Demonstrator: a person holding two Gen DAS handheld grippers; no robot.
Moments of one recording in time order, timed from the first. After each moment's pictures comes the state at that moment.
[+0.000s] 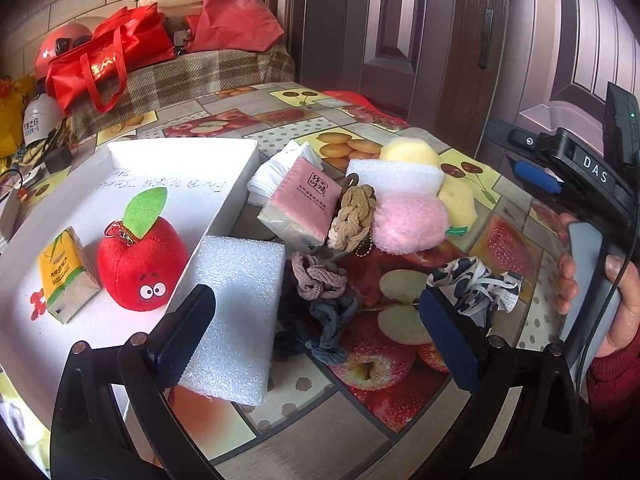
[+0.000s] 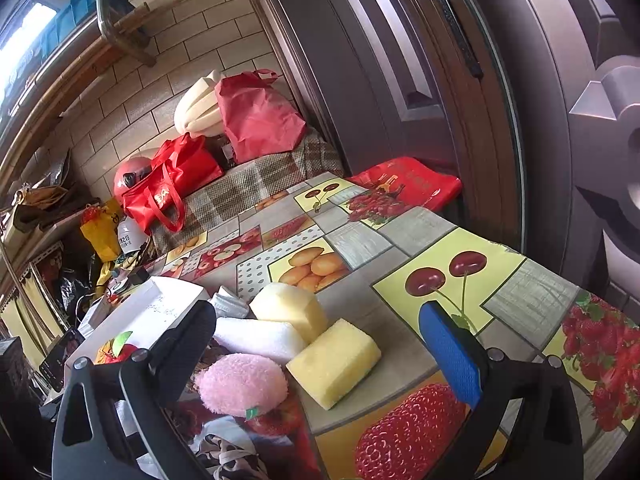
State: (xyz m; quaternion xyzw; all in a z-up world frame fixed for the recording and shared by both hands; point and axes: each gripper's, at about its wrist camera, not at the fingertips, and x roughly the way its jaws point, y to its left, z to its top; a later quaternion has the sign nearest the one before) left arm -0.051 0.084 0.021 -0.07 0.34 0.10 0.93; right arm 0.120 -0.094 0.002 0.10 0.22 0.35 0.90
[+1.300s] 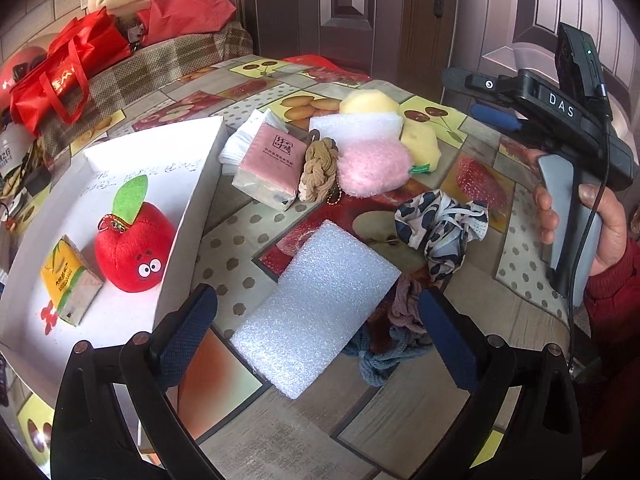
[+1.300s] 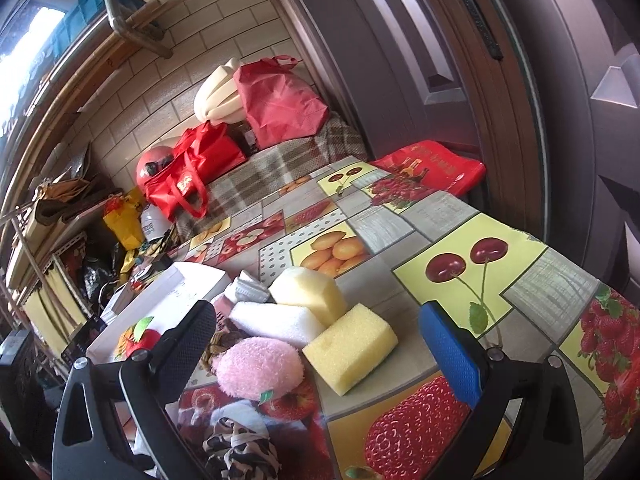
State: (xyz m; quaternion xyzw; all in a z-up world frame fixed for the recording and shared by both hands) left arm -0.070 0.074 0.027 -0.01 0.40 0.03 0.91; right arm 0.120 -0.099 -0.001 0.09 0.24 0.41 0.87
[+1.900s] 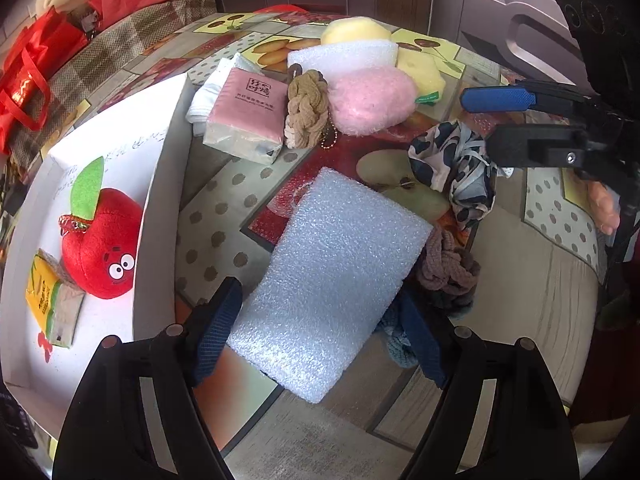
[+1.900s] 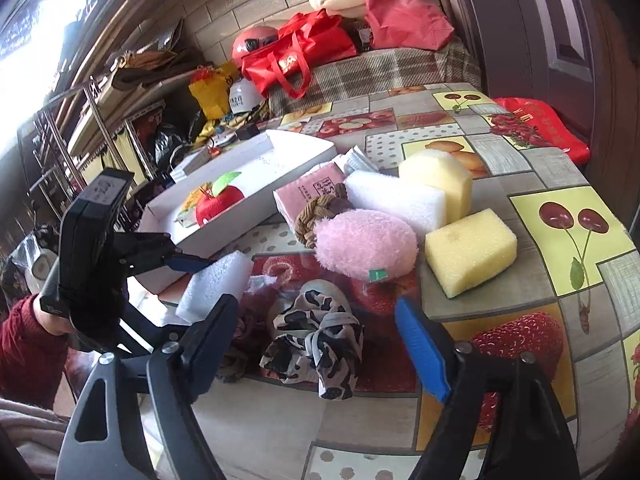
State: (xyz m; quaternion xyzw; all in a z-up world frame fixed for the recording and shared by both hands) left arm -0.041 0.075 -0.004 0.05 0.49 0.00 0.87; right arm 0.069 -0.053 -0.023 -0.09 0.32 0.55 0.76
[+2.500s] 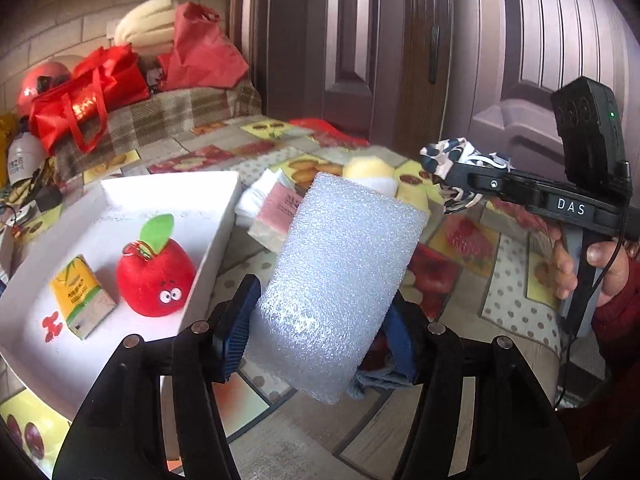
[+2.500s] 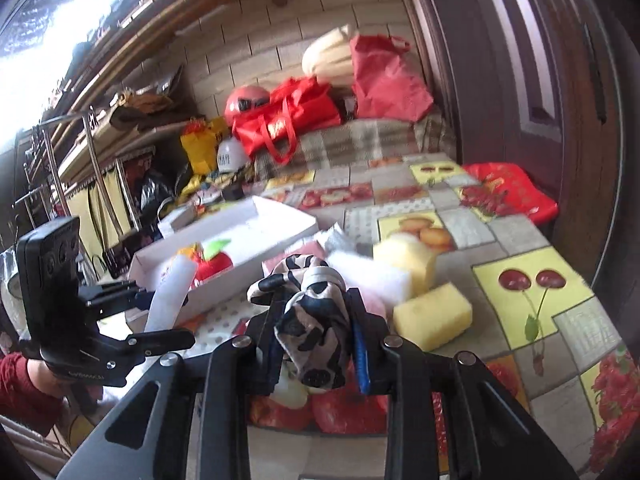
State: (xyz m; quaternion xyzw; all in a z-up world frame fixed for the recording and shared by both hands) left arm -0.104 0.079 0.038 -0.03 0.26 0.05 0.96; right arm 0.057 -0.088 0.015 -0.03 0.18 0.52 0.83
